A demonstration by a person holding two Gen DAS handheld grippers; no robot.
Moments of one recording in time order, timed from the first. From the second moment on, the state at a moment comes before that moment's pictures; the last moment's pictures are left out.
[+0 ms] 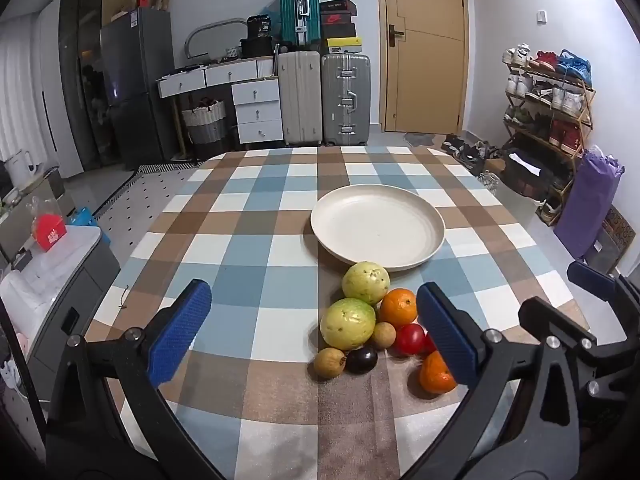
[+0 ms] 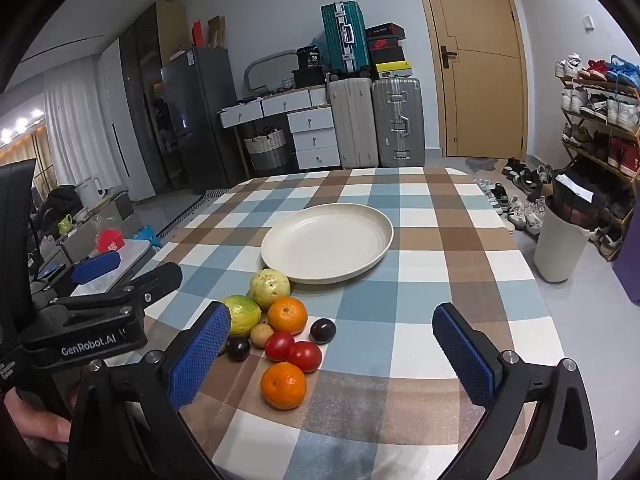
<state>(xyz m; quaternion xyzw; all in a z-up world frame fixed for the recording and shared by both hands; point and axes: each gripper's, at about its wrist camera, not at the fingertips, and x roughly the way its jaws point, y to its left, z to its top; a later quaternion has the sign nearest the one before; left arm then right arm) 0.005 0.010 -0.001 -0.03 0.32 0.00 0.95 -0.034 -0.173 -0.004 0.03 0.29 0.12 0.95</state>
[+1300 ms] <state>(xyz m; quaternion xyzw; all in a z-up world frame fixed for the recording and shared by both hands) -0.009 0.002 0.005 0.01 0.29 0.01 0.96 -0.034 -0.168 0.000 0.03 0.29 0.14 0.95</state>
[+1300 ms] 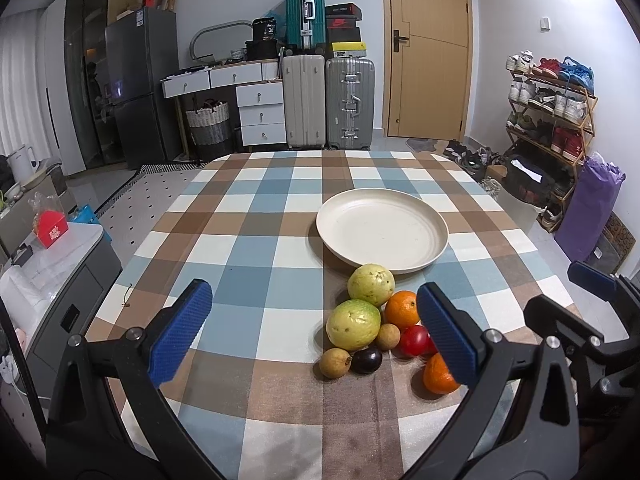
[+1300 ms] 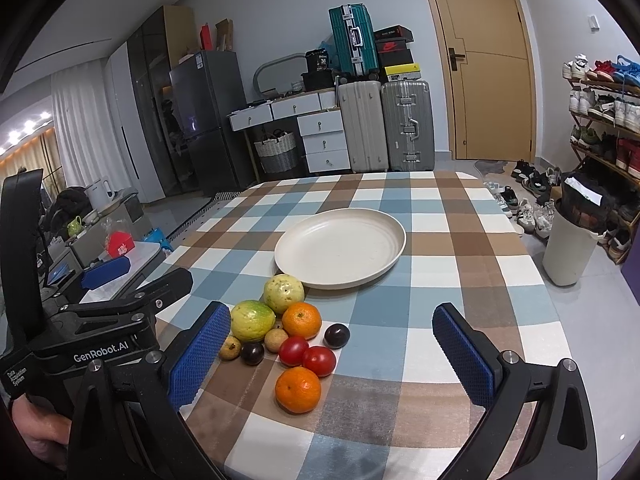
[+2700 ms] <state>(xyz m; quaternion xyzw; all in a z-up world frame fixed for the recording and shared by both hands) -0.006 0.006 -0.010 0.01 0.30 0.01 0.95 -0.037 -0.169 -0.004 0.03 0.29 0.14 0.95</state>
